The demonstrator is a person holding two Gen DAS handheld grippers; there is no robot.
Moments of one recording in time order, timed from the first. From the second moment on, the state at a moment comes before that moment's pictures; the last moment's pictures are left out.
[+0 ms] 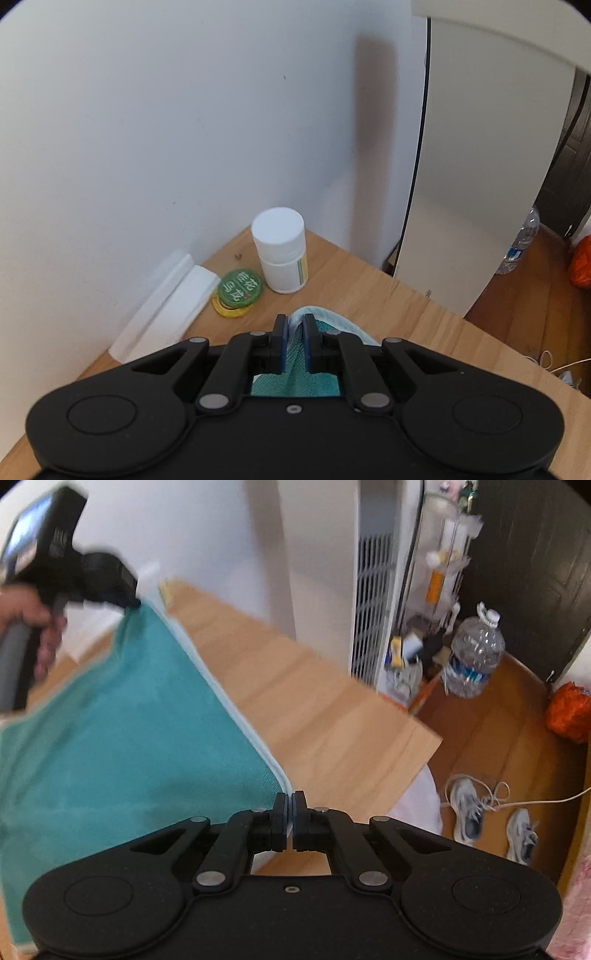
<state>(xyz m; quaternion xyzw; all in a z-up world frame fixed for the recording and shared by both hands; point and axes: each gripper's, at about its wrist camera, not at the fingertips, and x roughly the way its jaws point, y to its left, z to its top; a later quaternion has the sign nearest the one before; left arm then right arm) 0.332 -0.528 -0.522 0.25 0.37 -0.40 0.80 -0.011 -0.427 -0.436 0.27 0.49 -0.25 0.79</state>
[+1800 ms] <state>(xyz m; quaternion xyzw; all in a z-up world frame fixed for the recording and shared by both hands) 0.291 -0.307 -0.626 0.07 0.57 -0.15 0.81 0.232 -0.316 -0.412 0.14 0.50 0.18 0.84</state>
